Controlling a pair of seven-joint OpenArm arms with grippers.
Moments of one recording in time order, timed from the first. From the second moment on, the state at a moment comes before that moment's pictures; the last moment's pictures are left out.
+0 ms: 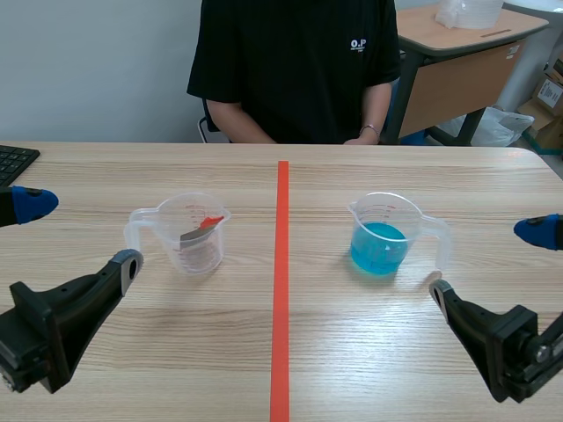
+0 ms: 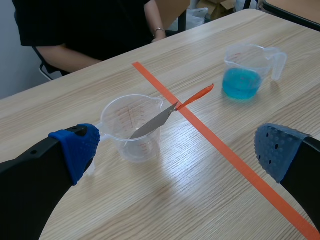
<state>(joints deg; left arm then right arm) 46.1 -32.3 -8.4 118.7 -18.3 -21.6 -9.2 -45.2 30.3 12.7 114.2 12.8 24.2 4.3</state>
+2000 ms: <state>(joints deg) 65.7 -21.2 -12.7 87.3 -20.0 -13.5 -9.7 6.1 29.1 -29.9 81.3 -16.9 34.8 30.2</state>
